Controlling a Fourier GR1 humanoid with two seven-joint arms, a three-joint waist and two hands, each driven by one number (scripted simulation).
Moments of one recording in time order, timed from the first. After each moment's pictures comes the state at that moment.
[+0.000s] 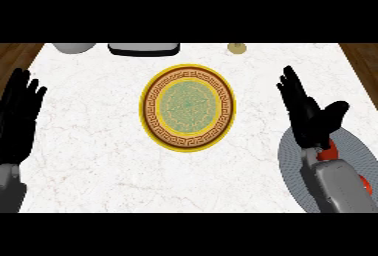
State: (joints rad) left arm -0.15 0.49 -0.01 -1.64 0.42 0.37 0.15; right arm -0.31 -0.25 0.15 -1.45 -0.19 -0.24 0.11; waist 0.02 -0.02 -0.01
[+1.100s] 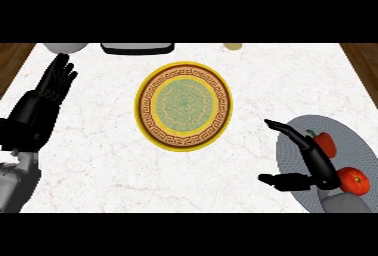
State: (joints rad) left arm -0.26 0.52 -0.13 -1.59 0.28 0.17 0.06; right arm -0.11 -0.41 0.28 -1.32 0.04 -0.09 -0.59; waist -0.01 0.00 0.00
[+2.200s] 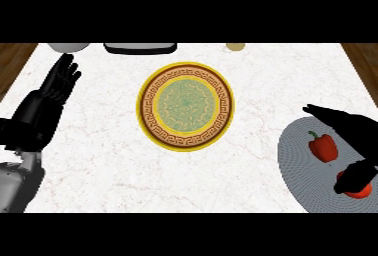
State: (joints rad) left arm -0.27 0.48 -0.11 -1.59 0.25 0.13 0.06; right arm -0.24 -0.88 0.36 -1.65 0.31 0.35 0.31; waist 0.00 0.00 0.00
